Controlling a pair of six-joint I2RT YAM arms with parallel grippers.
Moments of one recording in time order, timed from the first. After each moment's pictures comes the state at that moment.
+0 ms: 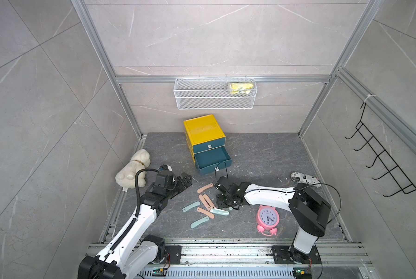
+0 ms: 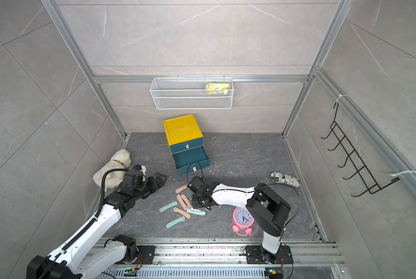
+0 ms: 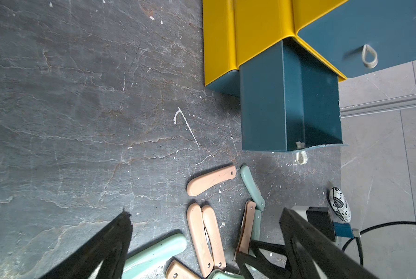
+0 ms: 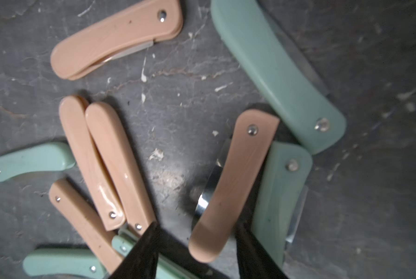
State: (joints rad) left arm -0.31 0.95 0.63 -0.38 0.12 -0.80; right arm 0.94 1.81 1.11 -0.48 0.05 0.68
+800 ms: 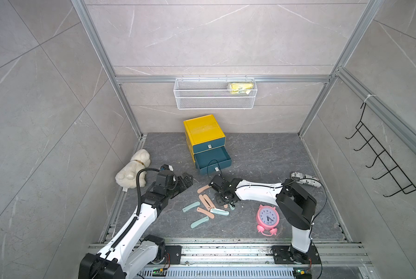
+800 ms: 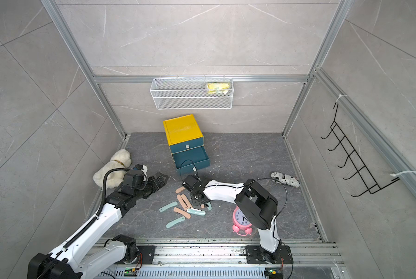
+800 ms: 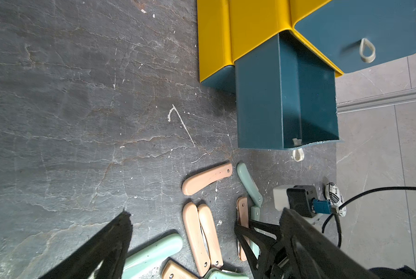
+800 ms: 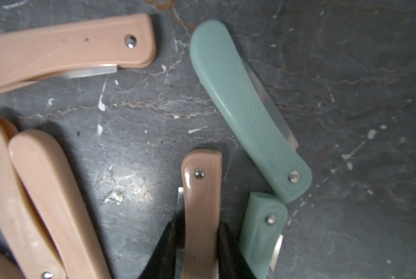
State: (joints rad) left arm -0.31 0.98 0.63 -0.36 0.15 -0.80; right arm 0.94 1.92 1.22 -0.57 0.19 0.55
